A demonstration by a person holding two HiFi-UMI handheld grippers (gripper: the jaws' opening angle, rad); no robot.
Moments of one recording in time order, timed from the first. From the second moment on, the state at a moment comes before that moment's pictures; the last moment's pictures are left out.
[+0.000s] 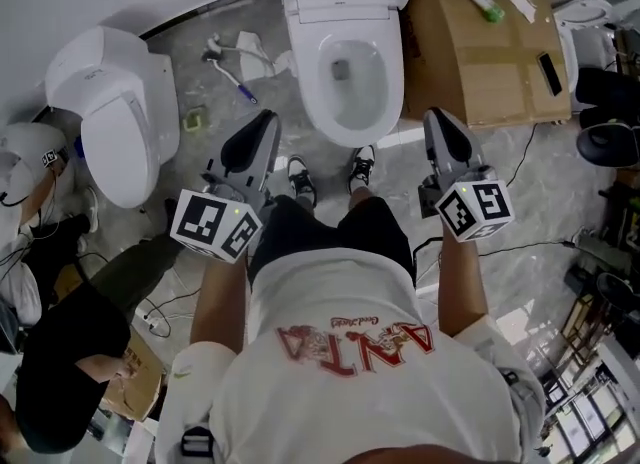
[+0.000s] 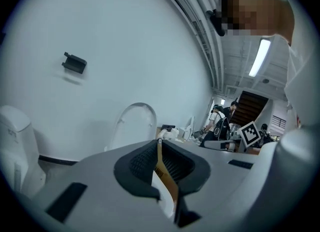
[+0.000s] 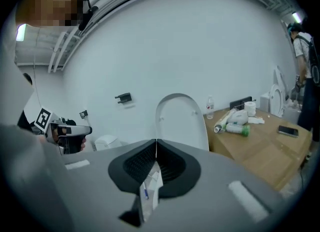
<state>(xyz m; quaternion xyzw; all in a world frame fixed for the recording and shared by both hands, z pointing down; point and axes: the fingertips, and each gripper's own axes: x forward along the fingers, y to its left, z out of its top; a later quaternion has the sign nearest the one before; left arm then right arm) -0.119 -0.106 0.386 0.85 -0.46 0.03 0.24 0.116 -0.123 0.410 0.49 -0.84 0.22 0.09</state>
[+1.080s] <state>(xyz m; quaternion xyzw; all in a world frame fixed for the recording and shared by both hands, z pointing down) -0.030 -0.091 0.719 0.76 -0.47 0.07 0.43 0.190 -0.108 0.779 0.46 -0.77 0.40 0.18</state>
